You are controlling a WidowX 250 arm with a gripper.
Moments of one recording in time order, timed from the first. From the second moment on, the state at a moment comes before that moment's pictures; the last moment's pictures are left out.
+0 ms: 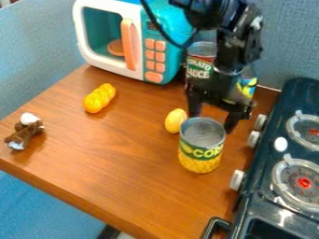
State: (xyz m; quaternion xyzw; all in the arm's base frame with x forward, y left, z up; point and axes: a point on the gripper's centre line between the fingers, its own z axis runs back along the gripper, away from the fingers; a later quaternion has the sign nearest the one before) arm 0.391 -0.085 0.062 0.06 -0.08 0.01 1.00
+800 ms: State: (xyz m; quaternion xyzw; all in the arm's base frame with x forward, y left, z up) arm 0.324 -0.075 0.058 0.05 -0.03 0.01 1.00
